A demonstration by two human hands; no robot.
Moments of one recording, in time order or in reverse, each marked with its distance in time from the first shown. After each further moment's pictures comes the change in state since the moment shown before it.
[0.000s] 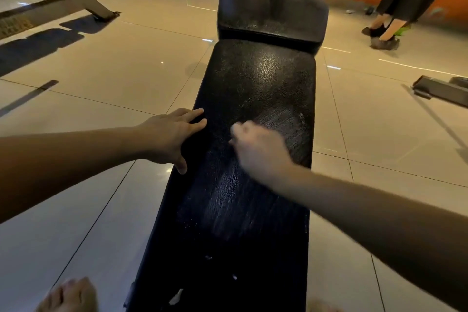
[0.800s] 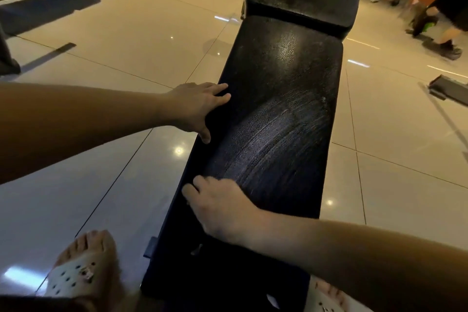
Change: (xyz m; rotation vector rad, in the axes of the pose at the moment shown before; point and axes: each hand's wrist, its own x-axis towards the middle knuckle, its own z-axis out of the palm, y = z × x) left_hand -0.007 -0.004 0.003 0.043 0.036 0.025; right_hand -0.084 -0.138 0.017 0.173 -0.202 -0.371
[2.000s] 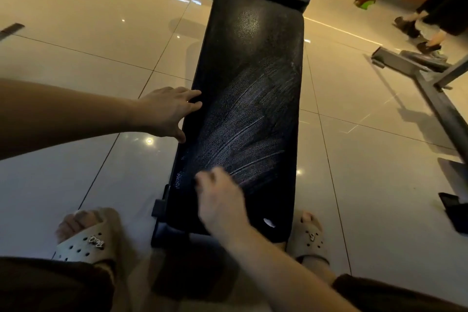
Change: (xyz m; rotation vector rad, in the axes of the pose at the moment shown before) left_hand -0.088 0.023 0.034 0.080 0.002 0.163; right_hand -0.055 -0.105 0.013 0.116 0.187 0.650
